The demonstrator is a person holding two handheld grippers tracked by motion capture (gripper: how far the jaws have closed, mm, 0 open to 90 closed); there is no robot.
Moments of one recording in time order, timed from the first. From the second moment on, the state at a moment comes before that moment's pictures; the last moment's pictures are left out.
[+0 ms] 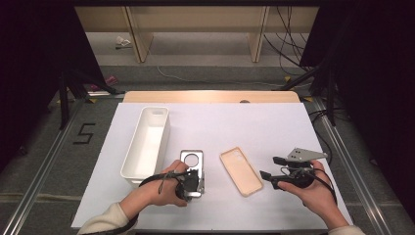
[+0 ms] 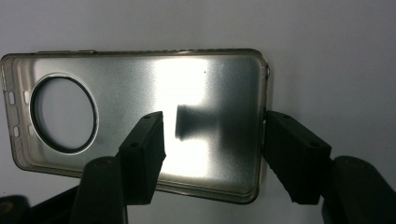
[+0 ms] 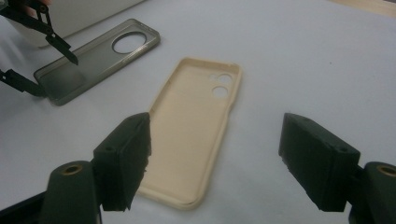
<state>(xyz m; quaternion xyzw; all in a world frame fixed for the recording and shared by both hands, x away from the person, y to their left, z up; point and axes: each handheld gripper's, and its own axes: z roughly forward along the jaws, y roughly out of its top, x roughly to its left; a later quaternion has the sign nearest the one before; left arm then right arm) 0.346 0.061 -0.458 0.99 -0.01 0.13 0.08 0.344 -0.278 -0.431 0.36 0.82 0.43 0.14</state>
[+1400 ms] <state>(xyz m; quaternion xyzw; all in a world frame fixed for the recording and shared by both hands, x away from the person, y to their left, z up) 0.338 0.055 -0.458 0.99 -0.05 0.09 0.06 0.344 -0.275 -0.434 0.36 0.82 0.42 0.14</state>
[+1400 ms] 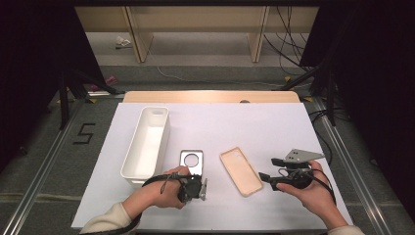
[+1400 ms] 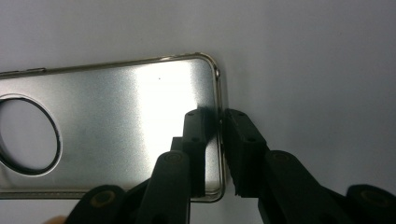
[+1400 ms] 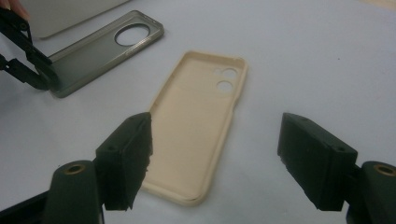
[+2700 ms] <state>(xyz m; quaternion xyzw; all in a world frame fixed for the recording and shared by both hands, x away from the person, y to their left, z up) 0.332 0.057 -0.456 0.99 -0.06 0.09 0.06 0.343 -0.273 -0.434 0.35 0.83 0.42 0.14</state>
